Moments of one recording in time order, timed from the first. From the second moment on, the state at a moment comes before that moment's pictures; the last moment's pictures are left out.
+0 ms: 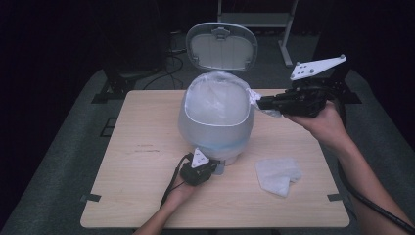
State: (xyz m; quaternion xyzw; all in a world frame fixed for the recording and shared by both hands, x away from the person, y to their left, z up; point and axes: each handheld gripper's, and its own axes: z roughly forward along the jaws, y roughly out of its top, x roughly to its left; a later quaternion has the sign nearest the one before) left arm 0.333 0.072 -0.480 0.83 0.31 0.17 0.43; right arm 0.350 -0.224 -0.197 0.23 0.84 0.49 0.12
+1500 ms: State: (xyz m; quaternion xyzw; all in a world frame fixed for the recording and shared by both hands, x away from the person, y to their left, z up) left arm 0.333 0.073 -0.480 0.83 0.31 0.17 0.43; right arm 0.373 -0.173 -0.182 0.20 0.85 0.48 0.11
